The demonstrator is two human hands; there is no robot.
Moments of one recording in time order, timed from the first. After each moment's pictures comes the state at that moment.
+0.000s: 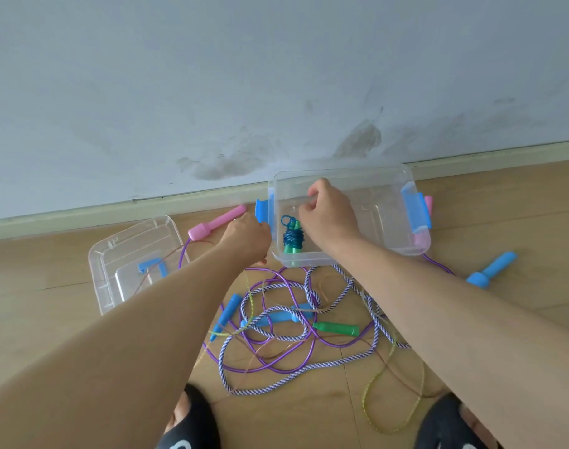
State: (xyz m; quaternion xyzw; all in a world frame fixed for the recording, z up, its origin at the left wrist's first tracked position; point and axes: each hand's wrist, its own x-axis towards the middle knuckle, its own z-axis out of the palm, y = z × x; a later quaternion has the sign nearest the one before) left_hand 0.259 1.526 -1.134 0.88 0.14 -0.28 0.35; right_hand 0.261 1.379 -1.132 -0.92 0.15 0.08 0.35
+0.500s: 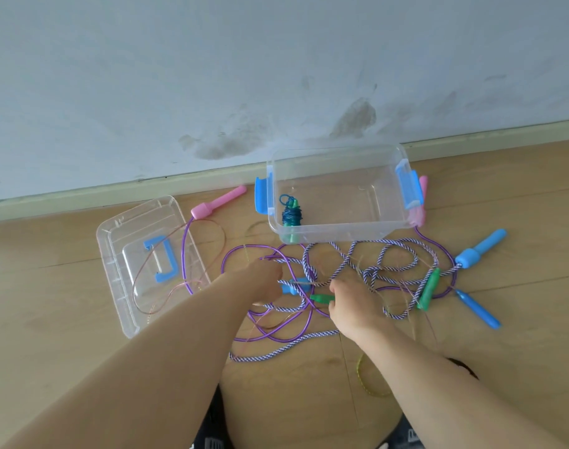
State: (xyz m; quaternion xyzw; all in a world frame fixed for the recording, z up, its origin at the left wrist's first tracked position) left_hand 0.174 1.526 -1.161 0.87 -0.11 -0.48 0.05; right_hand 0.094 1.346 -1.201 -0.95 0.09 0.26 0.12
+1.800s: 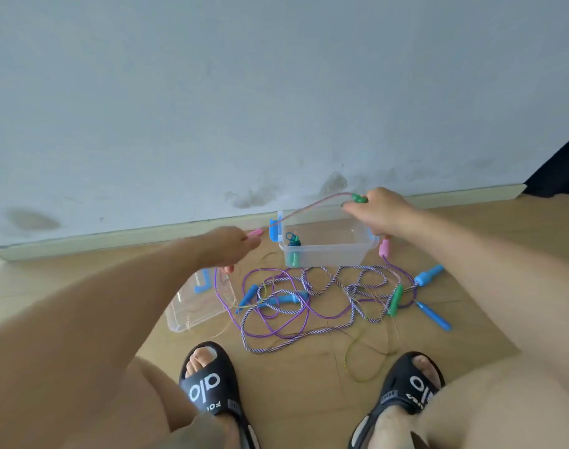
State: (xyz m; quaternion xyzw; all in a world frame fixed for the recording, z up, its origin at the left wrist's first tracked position) left_hand 0.117 1.592 -0.936 0.94 -0.07 -0.30 0.14; right_hand 0.103 1.317 -0.891 -0.94 0.11 0.17 0.28
